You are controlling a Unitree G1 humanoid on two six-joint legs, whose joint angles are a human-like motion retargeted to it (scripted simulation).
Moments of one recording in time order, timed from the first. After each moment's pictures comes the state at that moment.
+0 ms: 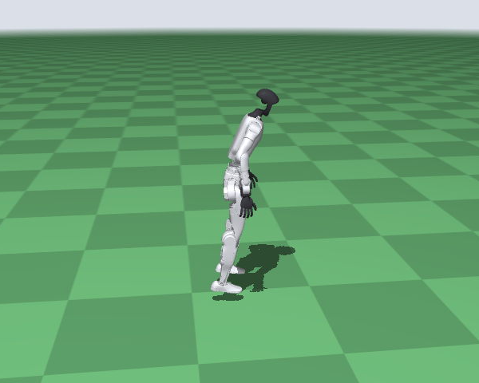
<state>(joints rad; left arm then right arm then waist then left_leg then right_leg) 0.06 0.45 -0.47 0.84 -0.44 -0.11 0.43 0.06 -0.54 0.50 0.76 0.42 0.15 -0.17 0.08 -0.04 0.29 -0.13 0.04 0.20 0.14 -0.04 -0.04 -0.13 0.00 0.19 0.16 -0.04 0.14</state>
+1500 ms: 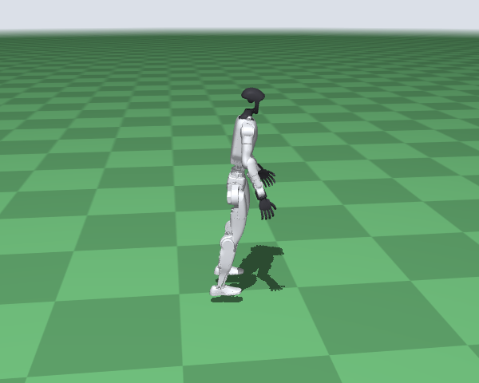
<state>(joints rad) -0.01 0.34 -0.30 0.80 -0.34 -0.10 0.36 -0.15 -0.36 0.42 1.04 0.29 0.14 -0.18 0.11 -0.03 0.06 -0.03 0.01 0.16 0.11 -0.23 -0.02 -0.02 -0.06 0.14 0.07 -0.24 0.09</state>
